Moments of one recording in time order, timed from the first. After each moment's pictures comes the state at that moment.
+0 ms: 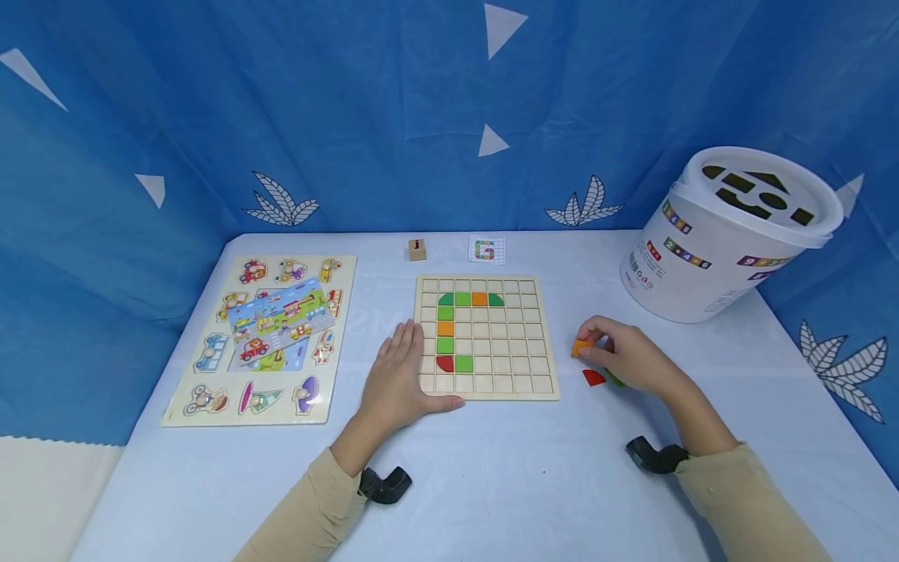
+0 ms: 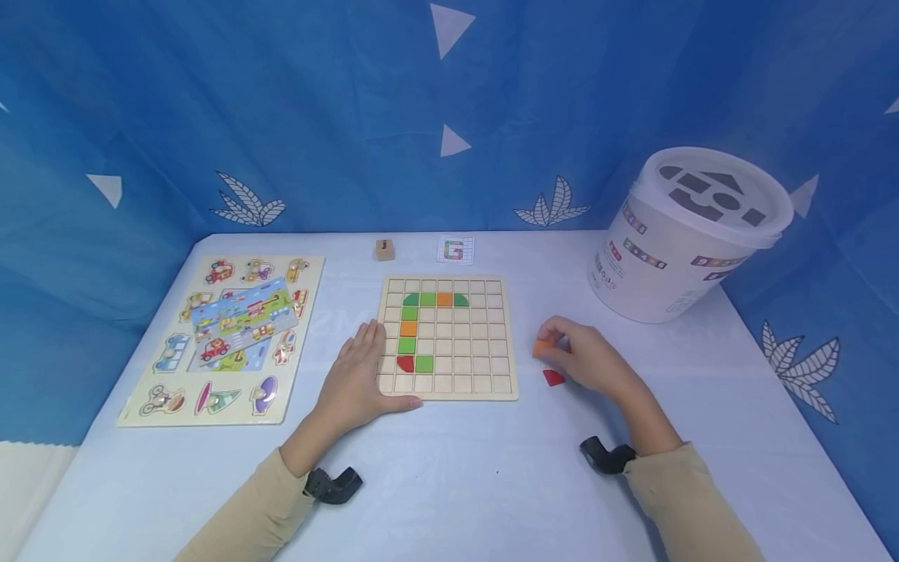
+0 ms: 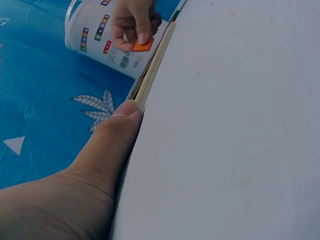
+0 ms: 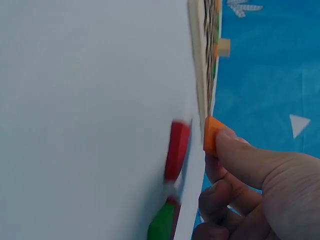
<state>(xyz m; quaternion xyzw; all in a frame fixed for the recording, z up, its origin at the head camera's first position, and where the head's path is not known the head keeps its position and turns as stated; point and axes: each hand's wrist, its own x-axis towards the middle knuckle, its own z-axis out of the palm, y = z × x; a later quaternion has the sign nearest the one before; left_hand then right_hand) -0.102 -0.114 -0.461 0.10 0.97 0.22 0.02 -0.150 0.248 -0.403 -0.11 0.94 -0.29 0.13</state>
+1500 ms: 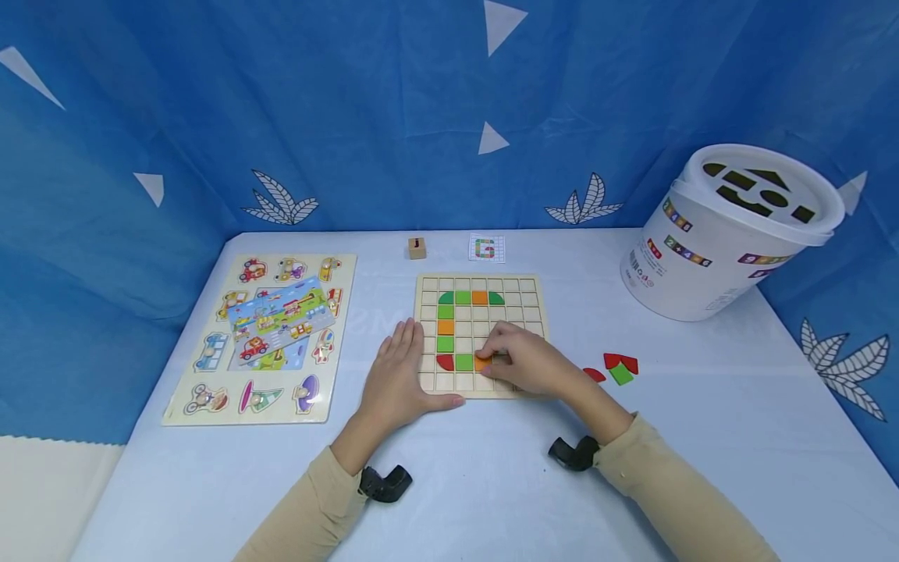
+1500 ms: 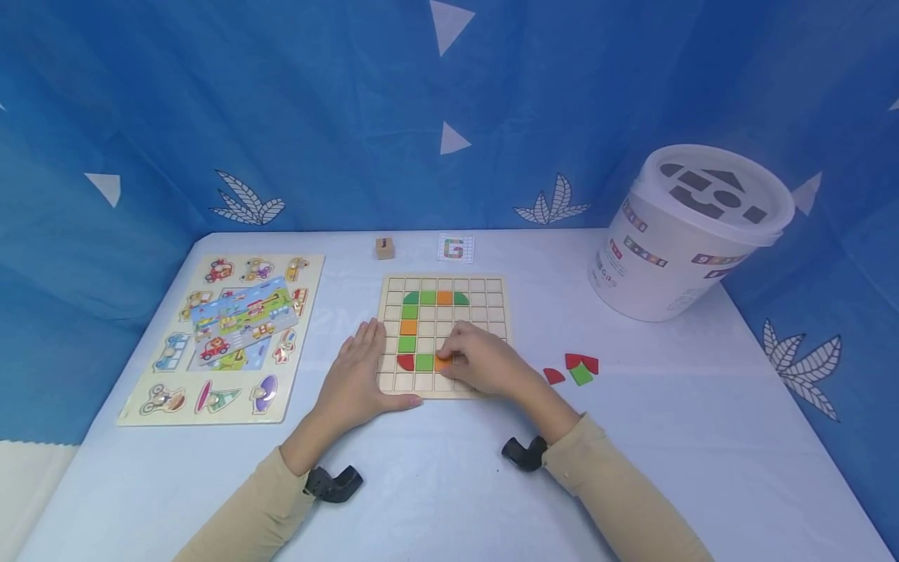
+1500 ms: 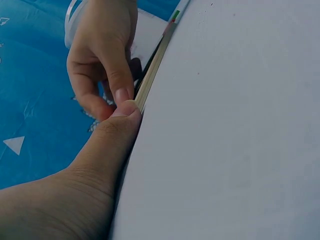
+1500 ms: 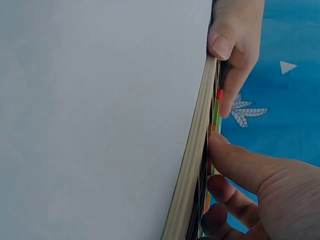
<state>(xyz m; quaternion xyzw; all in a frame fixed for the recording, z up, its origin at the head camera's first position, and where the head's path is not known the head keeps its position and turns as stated) -0.100 -0.113 -0.457 0.10 0.97 0.21 0.01 -0.146 0.124 -0.413 -0.26 0.91 -0.29 0.14</state>
